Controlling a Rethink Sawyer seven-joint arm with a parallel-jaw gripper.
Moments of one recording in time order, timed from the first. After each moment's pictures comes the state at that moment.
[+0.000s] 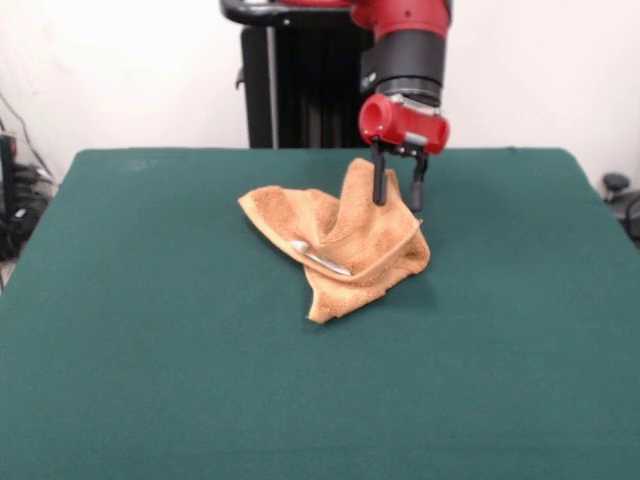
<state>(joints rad) 0.20 -0.38 -0.38 2.03 -0.25 -0.81 1.57</state>
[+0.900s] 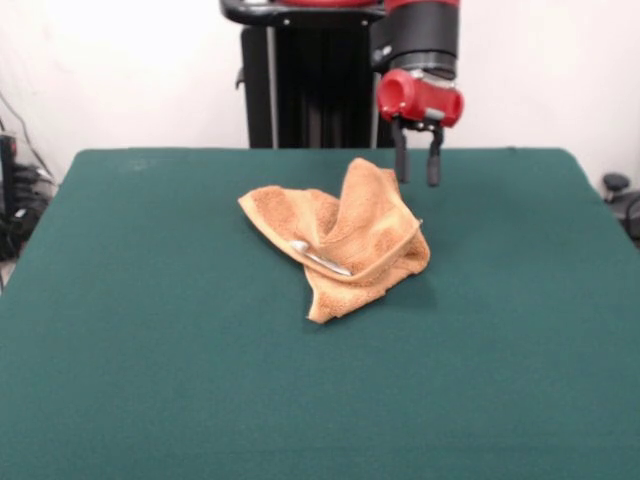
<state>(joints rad) 0.23 -0.49 -0.37 2.03 -0.40 -0.67 1.57</state>
